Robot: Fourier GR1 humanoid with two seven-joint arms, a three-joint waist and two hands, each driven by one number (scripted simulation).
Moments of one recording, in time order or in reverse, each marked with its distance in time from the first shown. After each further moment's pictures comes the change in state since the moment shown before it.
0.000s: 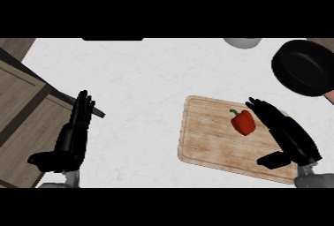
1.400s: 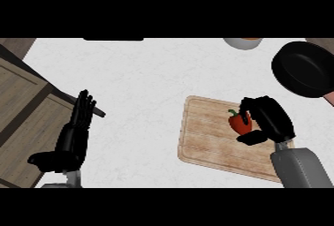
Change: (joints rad) left arm 0.006 -0.059 0.048 -0.019 -0.060 -0.051 0.024; right arm -0.192 0.121 -0.038 0.214 0.187 -0.189 -0.080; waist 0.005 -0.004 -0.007
